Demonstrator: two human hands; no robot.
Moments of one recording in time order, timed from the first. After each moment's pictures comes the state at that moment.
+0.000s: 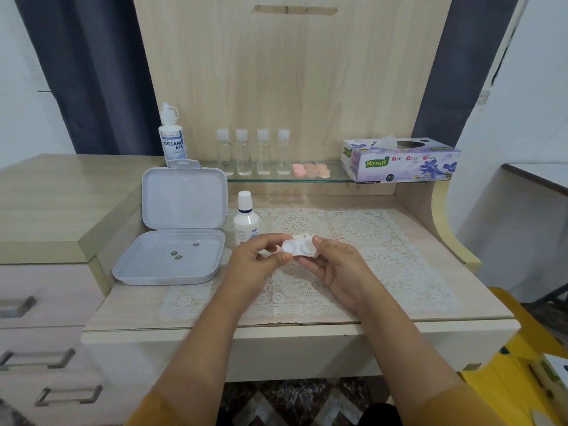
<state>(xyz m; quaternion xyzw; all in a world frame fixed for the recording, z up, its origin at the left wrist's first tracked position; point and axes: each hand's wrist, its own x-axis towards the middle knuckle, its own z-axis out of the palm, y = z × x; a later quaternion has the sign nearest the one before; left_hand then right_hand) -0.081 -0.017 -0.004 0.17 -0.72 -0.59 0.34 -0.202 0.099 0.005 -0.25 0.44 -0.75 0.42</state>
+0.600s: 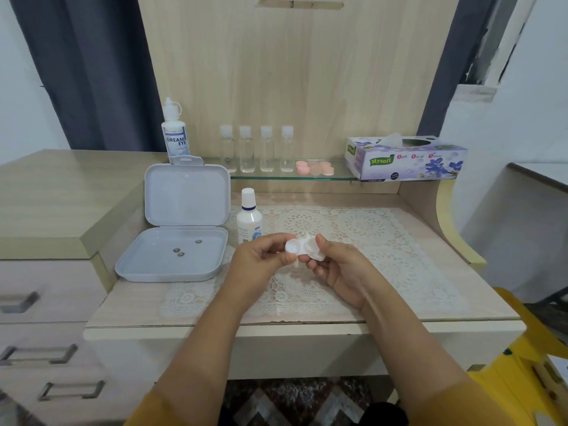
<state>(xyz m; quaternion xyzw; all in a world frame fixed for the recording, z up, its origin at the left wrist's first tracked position) -0.078 -0.011 0.000 0.14 -0.70 -0.62 0.33 -0.208 0.099 0.005 -0.26 0.48 -0.70 0.45</state>
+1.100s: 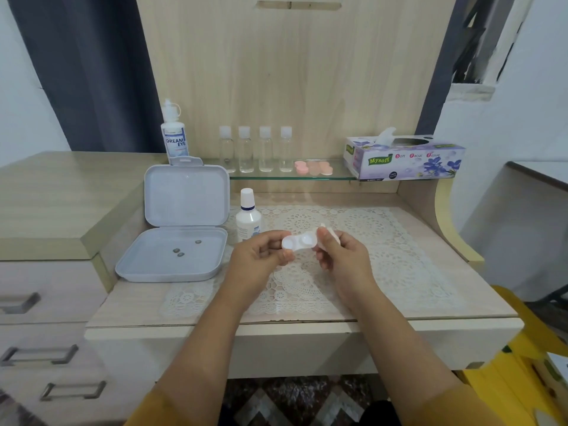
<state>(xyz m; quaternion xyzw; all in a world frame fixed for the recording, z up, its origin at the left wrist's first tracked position) -0.079 -0.008 0.003 0.17 -0.67 -0.63 0.35 -0.200 0.094 -0.003 -0.22 0.58 -0.75 0.23</state>
